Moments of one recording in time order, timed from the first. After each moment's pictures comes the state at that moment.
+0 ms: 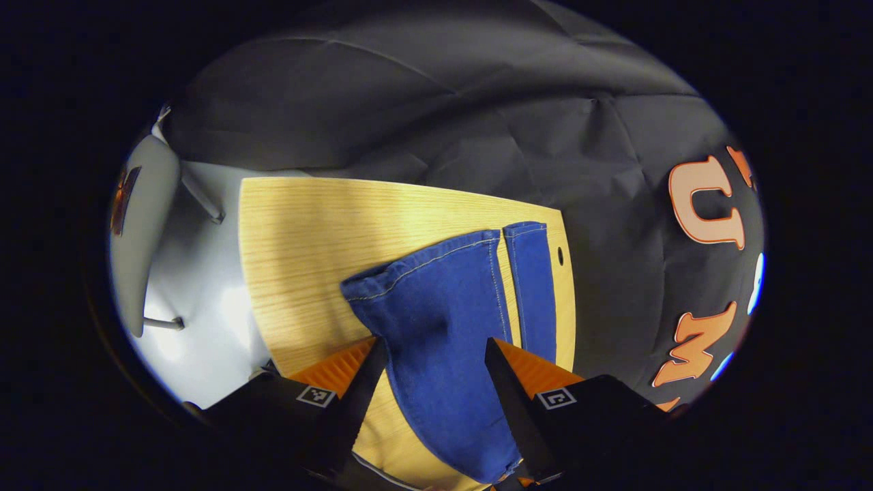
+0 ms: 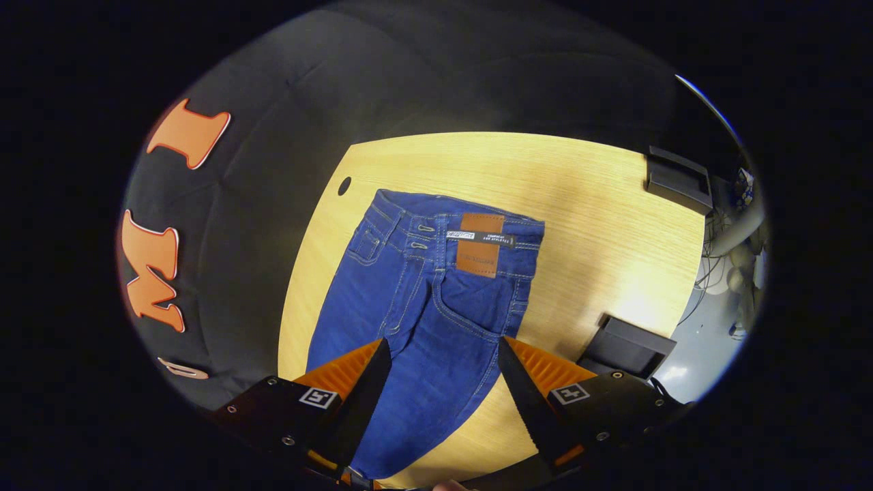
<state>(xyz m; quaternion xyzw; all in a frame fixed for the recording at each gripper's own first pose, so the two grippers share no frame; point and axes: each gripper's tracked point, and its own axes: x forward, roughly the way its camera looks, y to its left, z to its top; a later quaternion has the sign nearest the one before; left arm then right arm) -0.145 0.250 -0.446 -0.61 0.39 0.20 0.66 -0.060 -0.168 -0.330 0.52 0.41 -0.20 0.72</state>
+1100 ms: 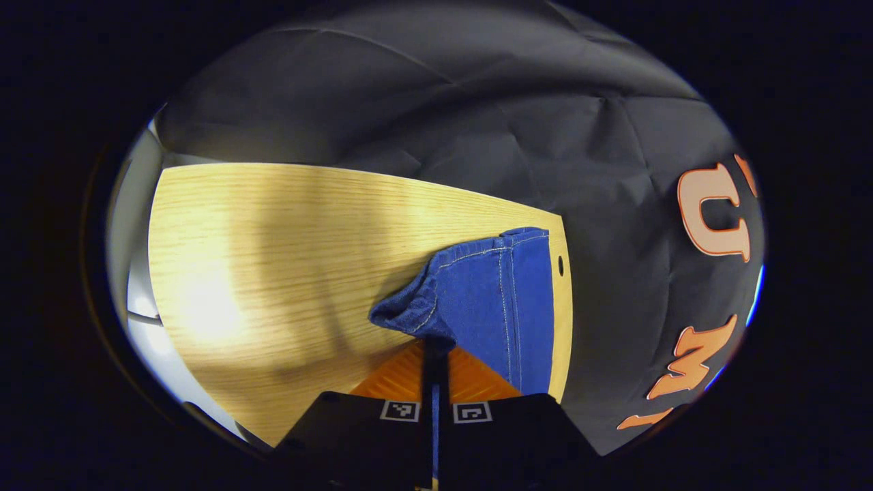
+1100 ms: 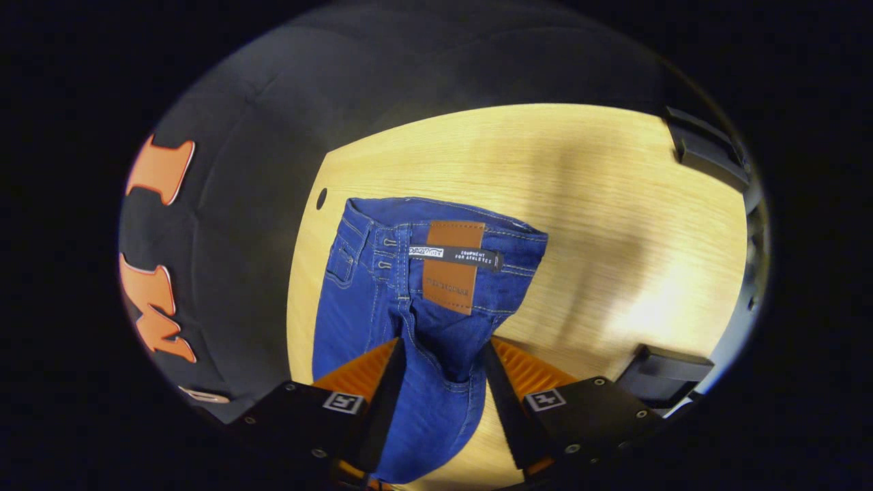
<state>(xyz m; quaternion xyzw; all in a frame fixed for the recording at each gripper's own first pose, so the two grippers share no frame) -0.103 0.245 -0.477 -0.62 0.39 0.21 0.65 -0.033 -0.173 -0.387 0.57 0.41 -0.22 0.68</state>
